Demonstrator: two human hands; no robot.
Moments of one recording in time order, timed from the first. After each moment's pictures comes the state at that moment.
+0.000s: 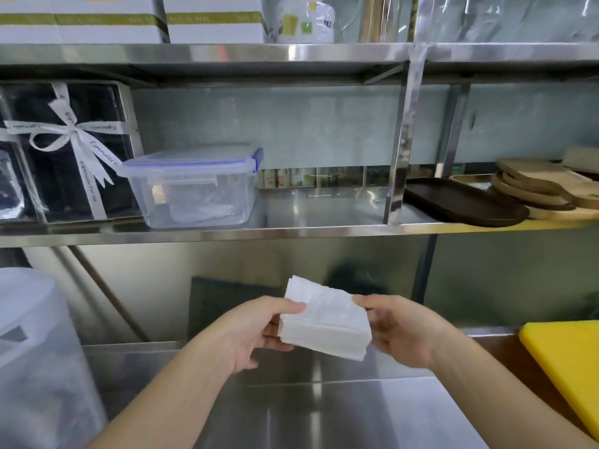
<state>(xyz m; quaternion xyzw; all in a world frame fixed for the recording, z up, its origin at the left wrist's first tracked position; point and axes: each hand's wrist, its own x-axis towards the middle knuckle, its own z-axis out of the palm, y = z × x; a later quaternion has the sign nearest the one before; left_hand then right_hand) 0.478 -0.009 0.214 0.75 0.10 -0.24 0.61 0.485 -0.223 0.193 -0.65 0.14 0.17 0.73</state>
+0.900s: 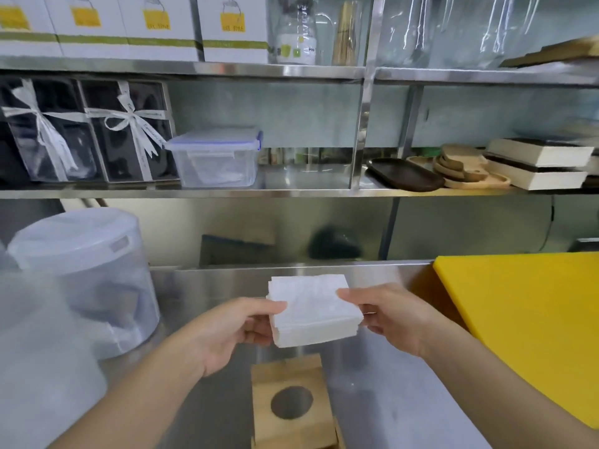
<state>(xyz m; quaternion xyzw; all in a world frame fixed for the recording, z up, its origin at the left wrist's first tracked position) 0.260 0.015 0.230 0.74 0.03 -0.22 0.63 0.262 -0.216 0.235 -0.71 0.11 0.14 0.68</state>
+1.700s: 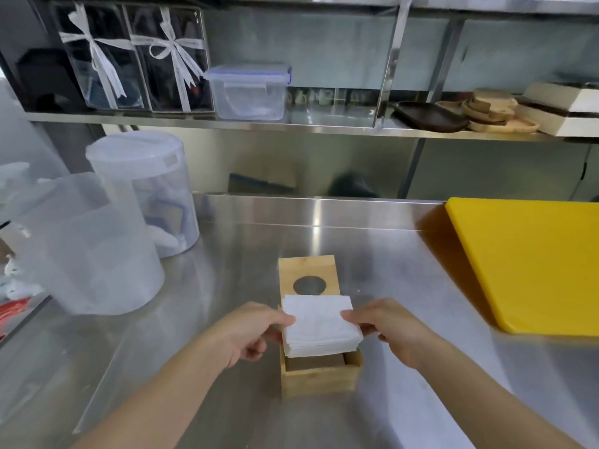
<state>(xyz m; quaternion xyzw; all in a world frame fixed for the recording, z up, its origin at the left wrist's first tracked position) 0.133 0.024 0.155 0.76 0.18 -0.28 0.57 0.139 -0.197 0.152 -0.78 0.10 0.21 0.59</state>
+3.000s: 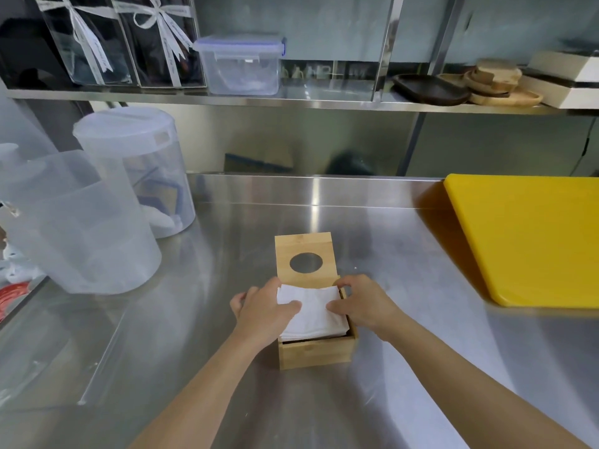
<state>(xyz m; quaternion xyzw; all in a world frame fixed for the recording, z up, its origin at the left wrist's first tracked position) 0.127 -0.007 0.113 0.94 0.07 -0.02 0.33 0.149 -0.177 0.120 -0.89 0.05 0.16 0.42</state>
